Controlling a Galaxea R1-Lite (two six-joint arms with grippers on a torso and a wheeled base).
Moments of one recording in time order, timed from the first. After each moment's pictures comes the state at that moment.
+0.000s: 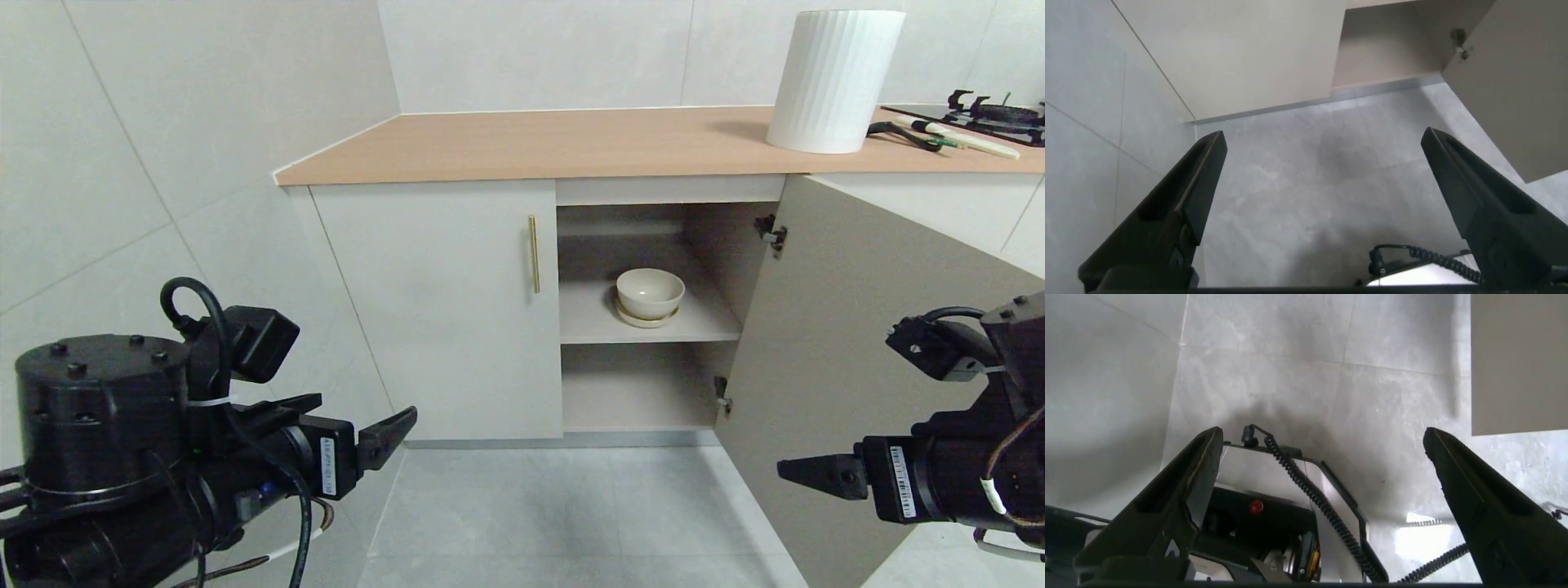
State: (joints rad) left arm -0.52 1.37 -0.50 -0.46 0.26 -0.17; right arm 0.56 1.32 -0.78 0.20 -0.11 0.41
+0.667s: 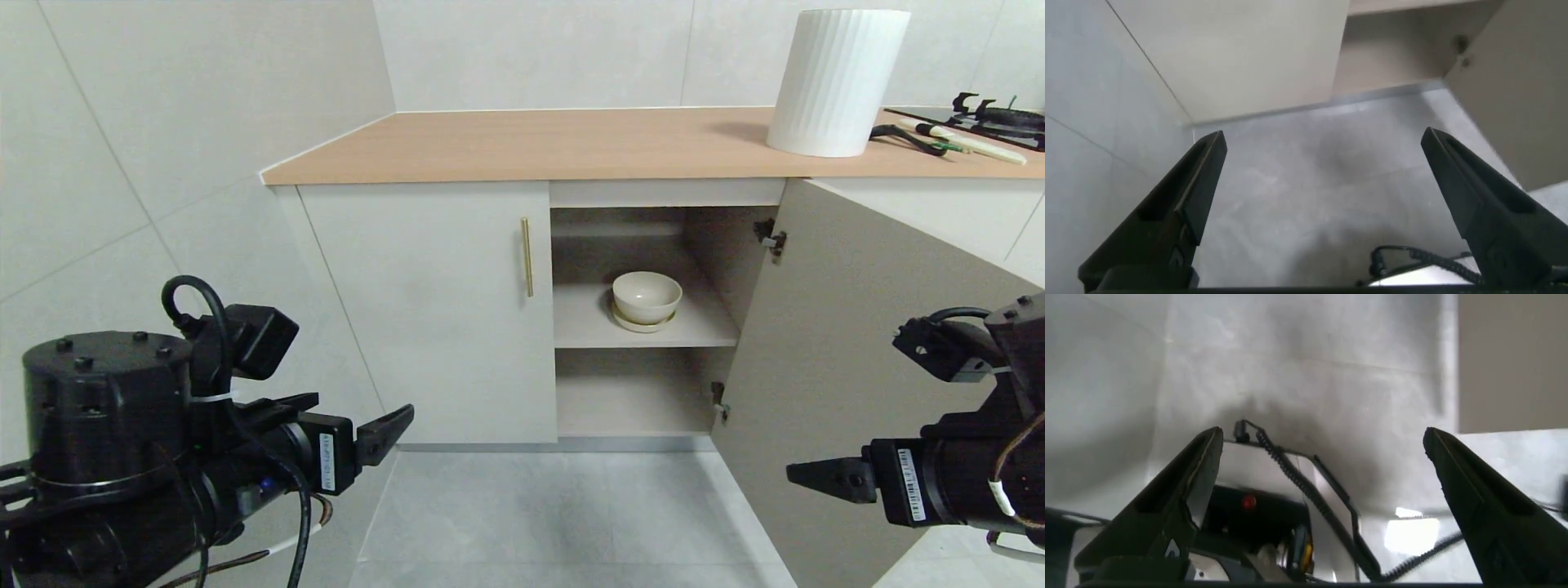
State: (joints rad) left arm -0.52 1.37 -0.50 -0.46 0.26 -0.17; right arm 0.55 1.31 -0.80 0.27 -0.14 0.41
